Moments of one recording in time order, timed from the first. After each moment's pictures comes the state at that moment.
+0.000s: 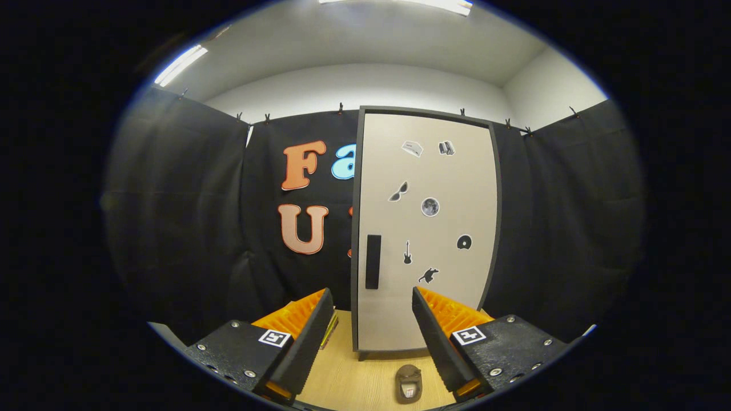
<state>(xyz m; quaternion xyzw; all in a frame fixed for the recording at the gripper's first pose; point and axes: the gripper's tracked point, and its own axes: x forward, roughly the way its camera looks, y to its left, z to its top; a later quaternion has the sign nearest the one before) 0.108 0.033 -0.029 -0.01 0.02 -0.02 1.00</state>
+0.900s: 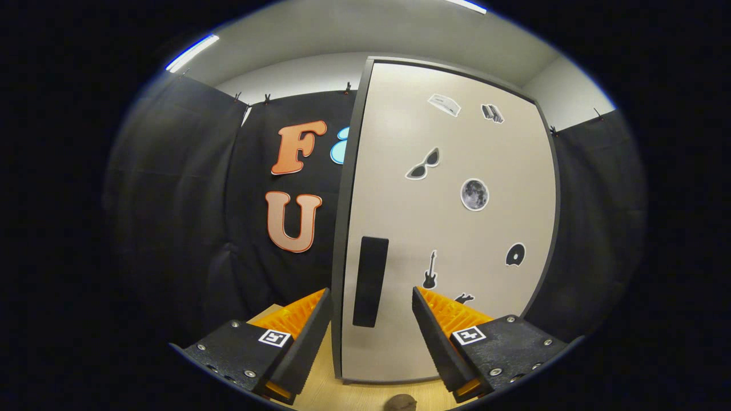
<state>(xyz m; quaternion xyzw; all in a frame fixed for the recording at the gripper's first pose) 0.285 0.026 -0.059 -0.05 0.02 0.00 1.00</state>
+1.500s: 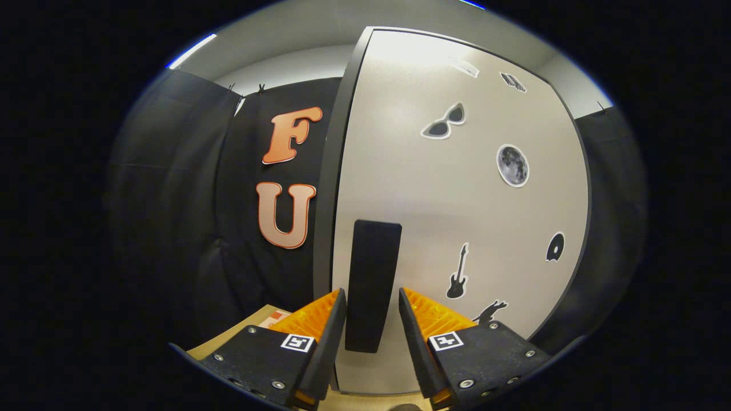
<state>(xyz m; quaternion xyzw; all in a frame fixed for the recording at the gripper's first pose) 0.354 0.026 -0.090 -0.03 0.04 0.00 1.00</state>
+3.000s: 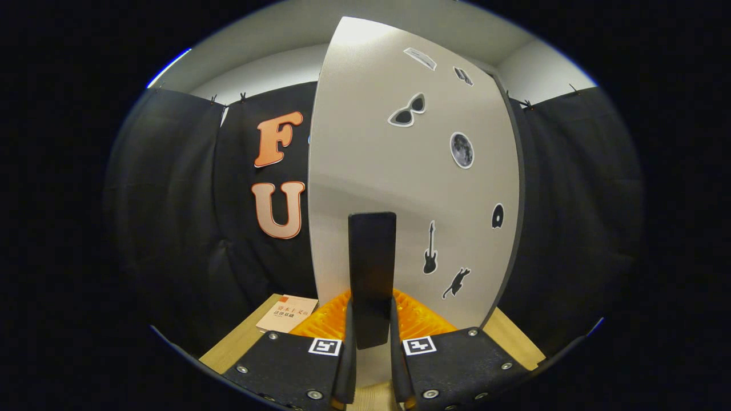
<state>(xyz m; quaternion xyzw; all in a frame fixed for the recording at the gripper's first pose) 0.275 -0.003 -0.091 0.01 0.07 -0.03 1.00</state>
